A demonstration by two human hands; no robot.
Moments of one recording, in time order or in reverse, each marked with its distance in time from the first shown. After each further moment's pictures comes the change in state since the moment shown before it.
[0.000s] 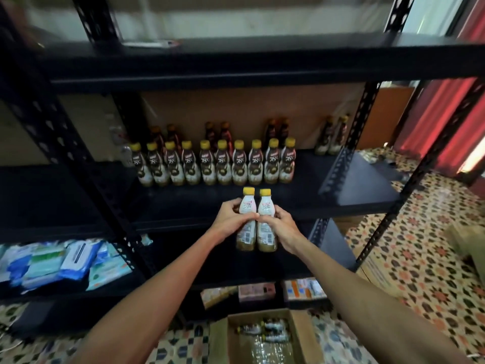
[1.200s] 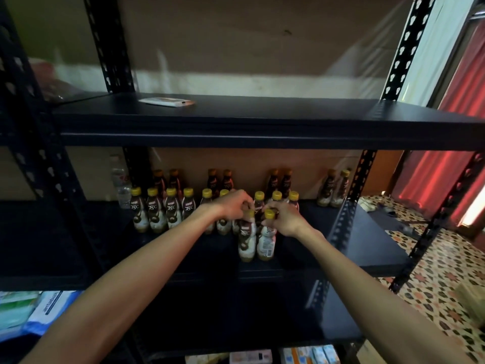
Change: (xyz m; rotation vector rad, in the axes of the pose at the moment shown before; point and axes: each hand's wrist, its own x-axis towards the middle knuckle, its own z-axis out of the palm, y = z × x) left_hand 0.122 0.131 -0.057 0.898 -0.250 0.181; right_hand 0.102 -0.139 -0.019 -0.945 0.004 -0.329
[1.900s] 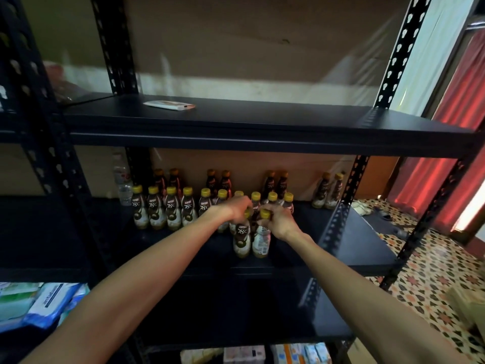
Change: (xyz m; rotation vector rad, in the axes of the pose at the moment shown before) left_hand 0.000 0.022 0.015 0.162 -0.014 -0.135; right_hand -0.007 -0.002 0.010 0.000 0.033 0.038
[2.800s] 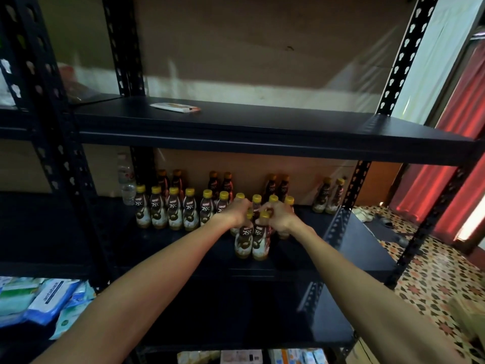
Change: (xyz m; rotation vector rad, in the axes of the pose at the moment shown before) left_hand -0.003 0.005 0.013 -0.154 0.145 -0.073; right_hand 0.008 -0.012 -0.024 -0.048 -0.096 -0.012
